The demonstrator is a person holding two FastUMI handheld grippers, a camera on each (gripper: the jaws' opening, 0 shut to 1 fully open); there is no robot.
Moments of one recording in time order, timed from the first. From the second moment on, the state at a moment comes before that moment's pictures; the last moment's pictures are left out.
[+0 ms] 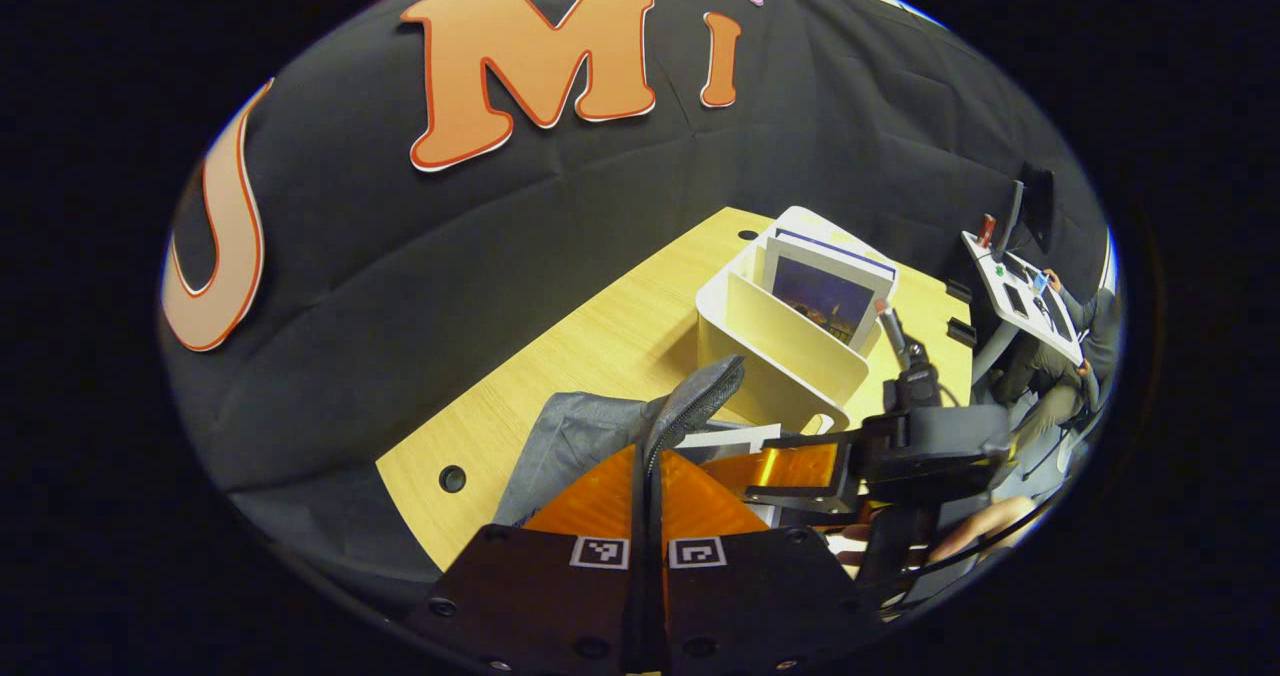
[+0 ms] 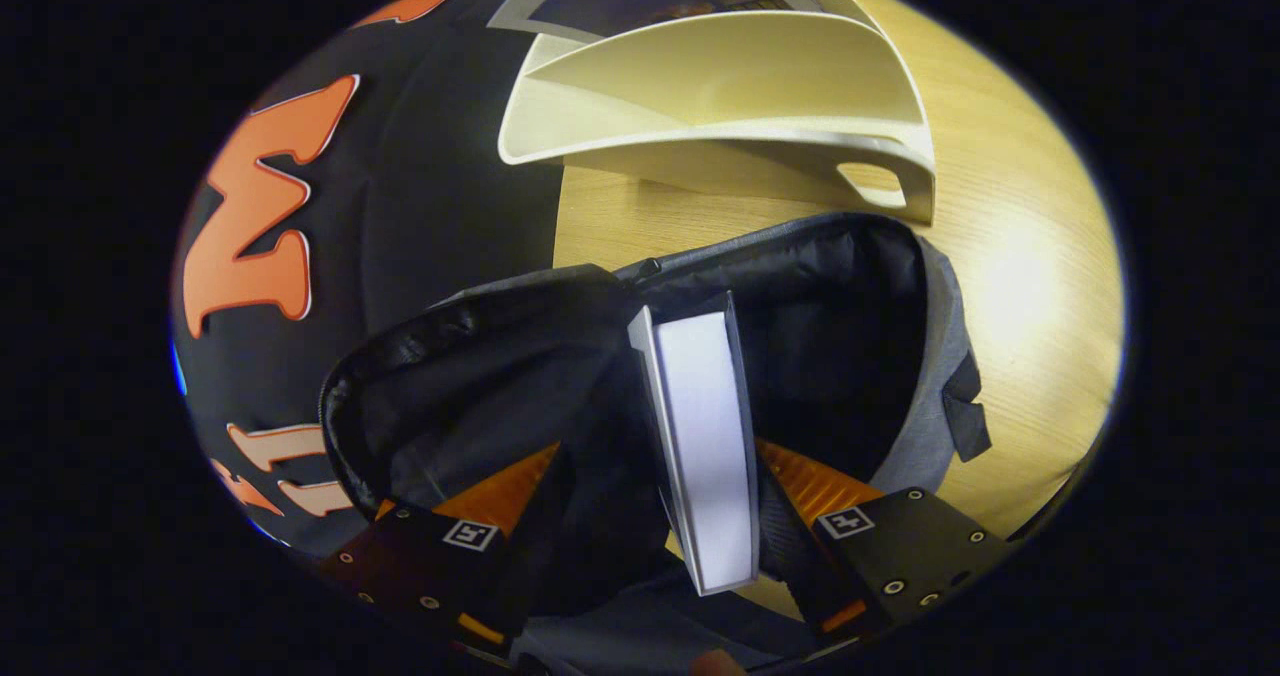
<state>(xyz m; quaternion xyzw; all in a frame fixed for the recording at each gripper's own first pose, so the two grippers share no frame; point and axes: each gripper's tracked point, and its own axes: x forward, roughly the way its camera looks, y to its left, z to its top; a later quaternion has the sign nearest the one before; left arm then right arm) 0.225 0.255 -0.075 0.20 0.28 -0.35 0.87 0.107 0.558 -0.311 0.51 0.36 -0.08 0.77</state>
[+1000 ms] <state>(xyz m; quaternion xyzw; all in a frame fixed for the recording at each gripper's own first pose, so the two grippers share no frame) 0.194 0.253 -0.104 0.17 0.29 -0.36 0.87 0.060 0.359 -0.167 0.43 0.20 -0.22 0.85</state>
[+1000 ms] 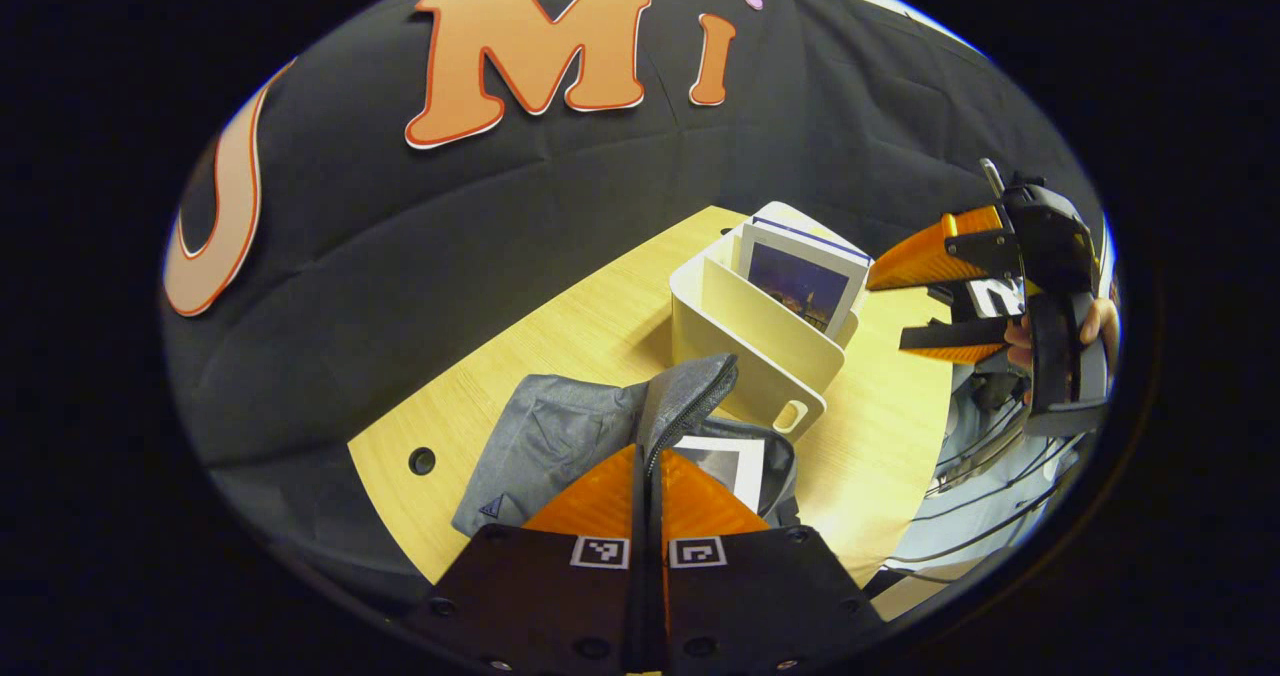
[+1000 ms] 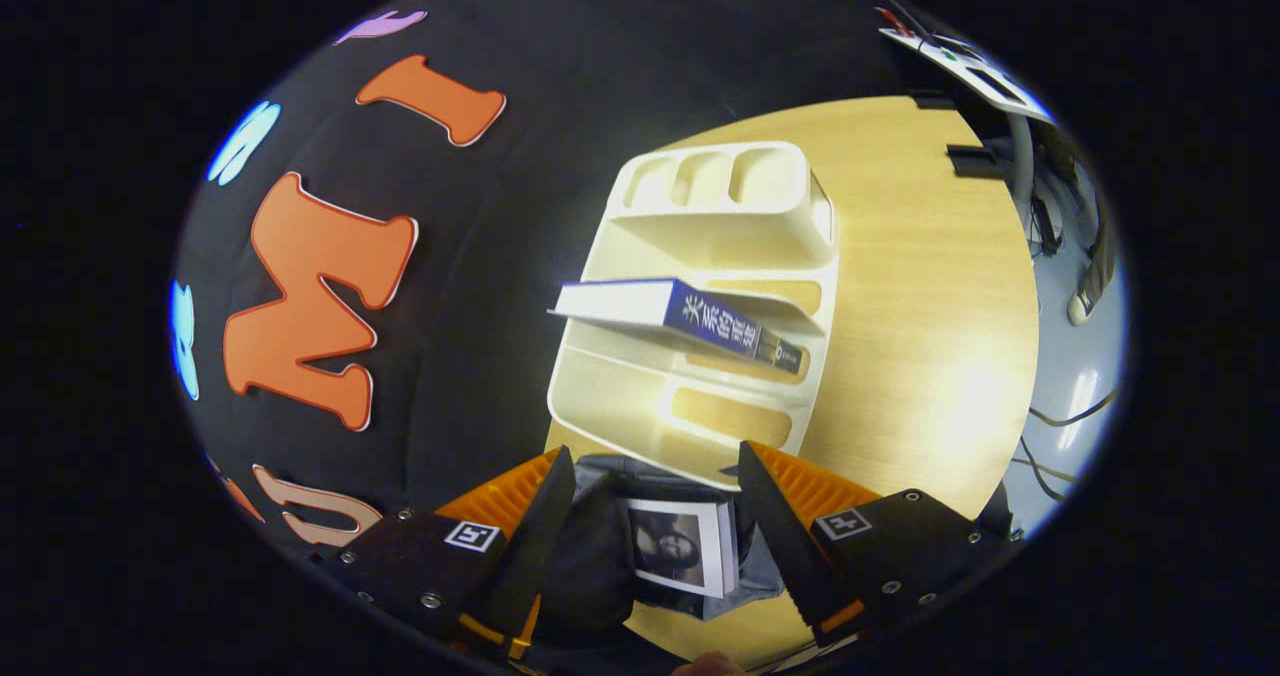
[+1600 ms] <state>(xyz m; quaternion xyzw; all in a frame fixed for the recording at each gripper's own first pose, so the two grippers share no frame) 0.181 0.253 -0.115 0.12 0.31 -0.34 0.88 0.118 0.293 -0.103 0.03 0.30 -0.20 0.93</state>
